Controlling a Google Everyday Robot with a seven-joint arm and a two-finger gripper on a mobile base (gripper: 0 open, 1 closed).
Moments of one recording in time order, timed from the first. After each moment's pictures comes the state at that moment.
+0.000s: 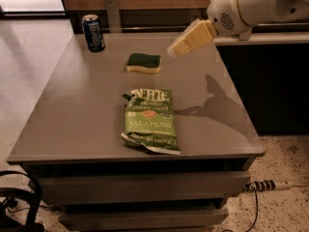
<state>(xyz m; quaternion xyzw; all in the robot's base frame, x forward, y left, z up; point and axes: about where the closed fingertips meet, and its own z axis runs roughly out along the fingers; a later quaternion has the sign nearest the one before) 0.621 -0.091 1.005 -0.46 0.75 0.08 0.47</state>
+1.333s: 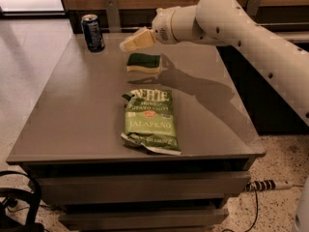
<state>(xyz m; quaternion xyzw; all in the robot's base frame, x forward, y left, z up) 0.750 0.028 0.942 -0.42 0.69 0.20 0.55</state>
